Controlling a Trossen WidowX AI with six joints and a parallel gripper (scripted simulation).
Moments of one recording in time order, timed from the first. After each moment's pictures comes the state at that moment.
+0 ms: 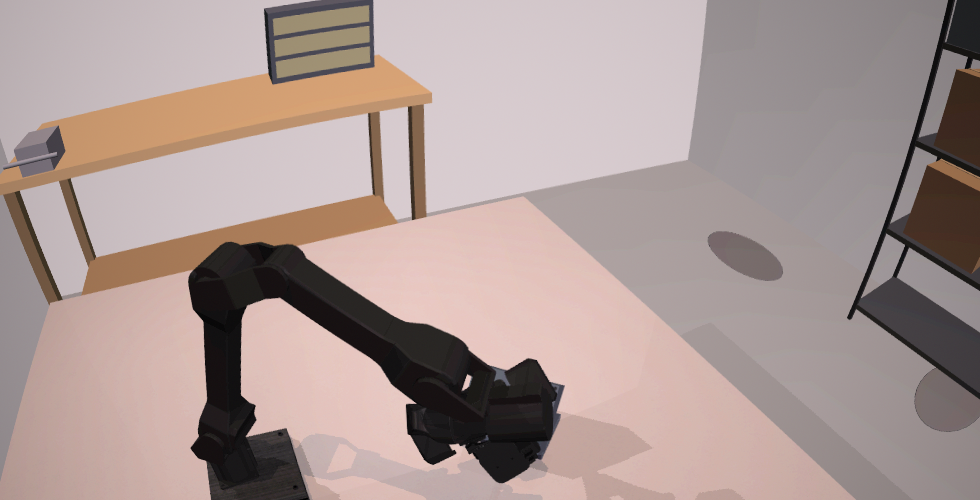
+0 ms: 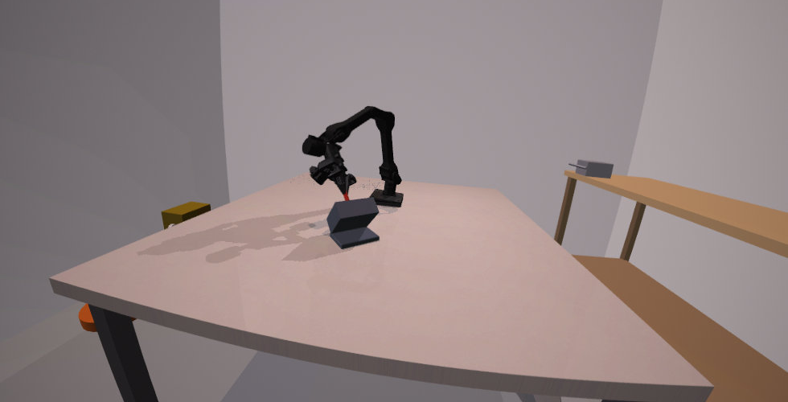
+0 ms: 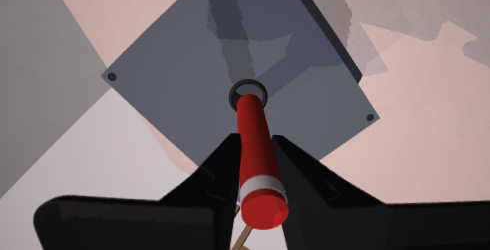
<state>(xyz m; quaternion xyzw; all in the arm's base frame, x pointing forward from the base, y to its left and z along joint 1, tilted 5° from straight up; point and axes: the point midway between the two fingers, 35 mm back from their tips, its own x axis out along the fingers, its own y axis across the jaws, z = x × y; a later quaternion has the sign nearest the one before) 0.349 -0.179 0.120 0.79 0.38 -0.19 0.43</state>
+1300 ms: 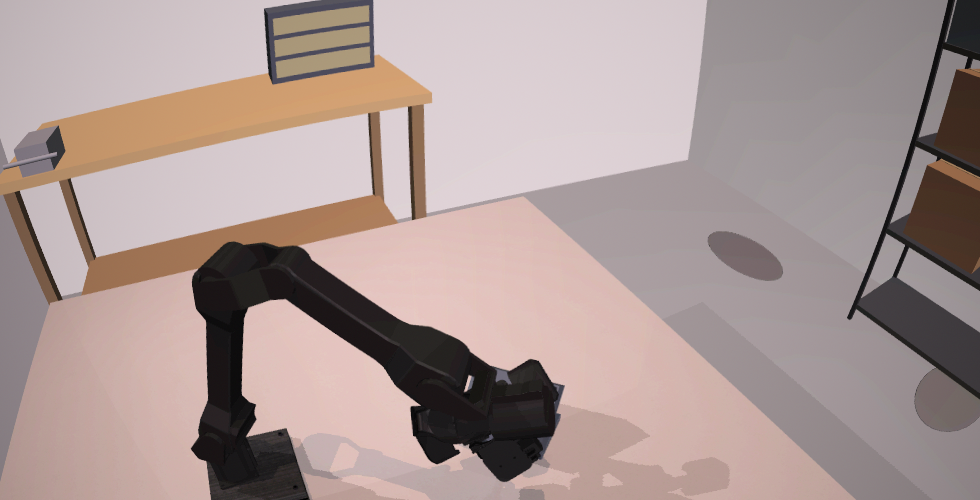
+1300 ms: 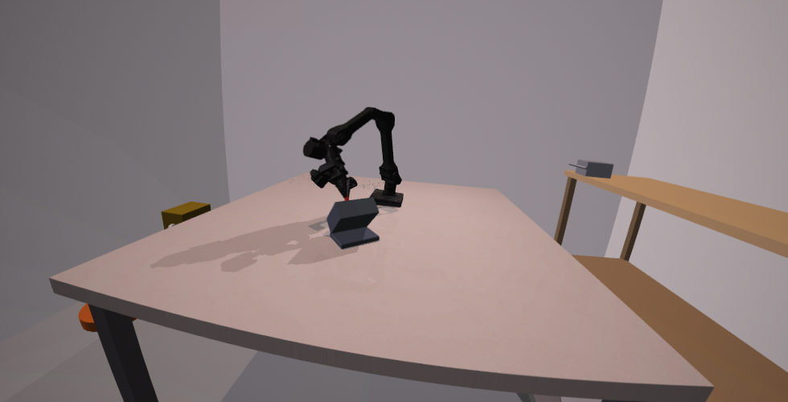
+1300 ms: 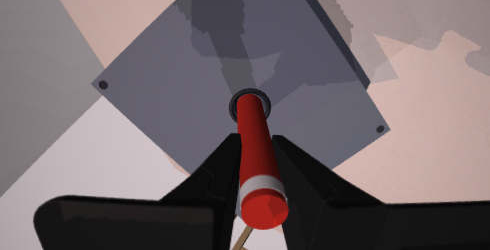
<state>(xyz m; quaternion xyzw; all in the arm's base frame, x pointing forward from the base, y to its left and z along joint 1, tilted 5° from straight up) 0.358 -0.173 0.111 0.79 0.38 -0.19 0.43</state>
